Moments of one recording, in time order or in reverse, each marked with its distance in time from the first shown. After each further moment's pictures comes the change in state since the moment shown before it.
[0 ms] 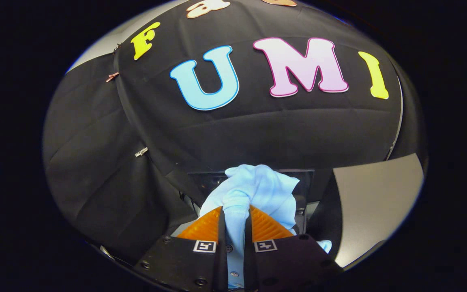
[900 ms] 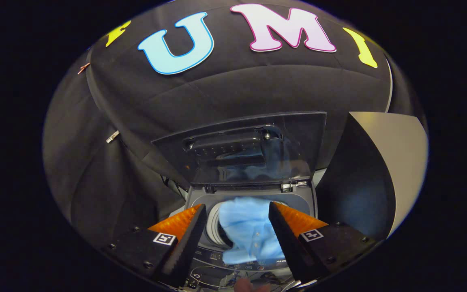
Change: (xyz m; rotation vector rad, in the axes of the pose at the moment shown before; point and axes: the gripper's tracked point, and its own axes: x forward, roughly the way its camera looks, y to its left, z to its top) arm 0.074 -0.028 -0.081 0.035 0.158 -0.147
